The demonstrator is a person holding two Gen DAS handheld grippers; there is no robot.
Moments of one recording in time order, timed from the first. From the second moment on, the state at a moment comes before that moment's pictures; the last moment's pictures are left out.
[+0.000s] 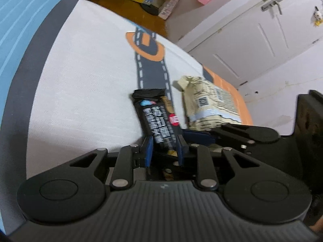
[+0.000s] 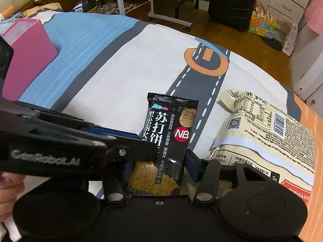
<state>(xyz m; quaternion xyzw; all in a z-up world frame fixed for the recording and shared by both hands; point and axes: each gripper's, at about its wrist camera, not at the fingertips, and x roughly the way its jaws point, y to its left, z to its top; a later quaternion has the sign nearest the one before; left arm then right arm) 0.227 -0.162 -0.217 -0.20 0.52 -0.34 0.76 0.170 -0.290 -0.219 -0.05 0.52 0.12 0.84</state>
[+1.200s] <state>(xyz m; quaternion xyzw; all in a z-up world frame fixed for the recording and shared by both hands) 0.206 -0.172 -0.205 -0.15 0.54 -0.29 0.77 0.157 -0.289 -0.212 0.02 0.59 0.12 0.80</state>
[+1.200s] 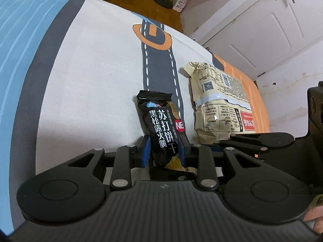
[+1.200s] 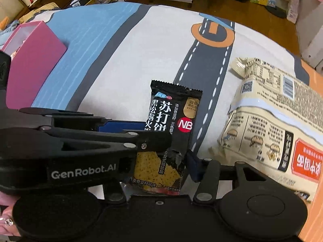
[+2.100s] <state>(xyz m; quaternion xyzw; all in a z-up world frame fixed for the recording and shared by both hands) 0.129 -0.118 -0.111 -0.10 0.55 -0.24 0.80 0.082 -0.231 -0.139 0.01 0.54 0.20 0.82</state>
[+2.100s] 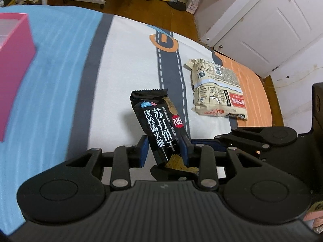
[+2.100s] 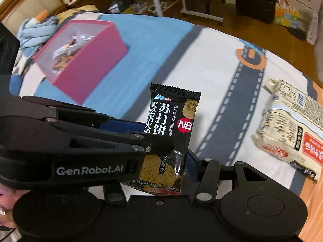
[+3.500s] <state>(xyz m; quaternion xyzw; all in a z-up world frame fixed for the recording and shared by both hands) 0.190 0.149 -0.069 -0.17 0.44 -0.13 0.87 0.161 0.018 -0.079 -0.04 0.45 0.27 0.85</state>
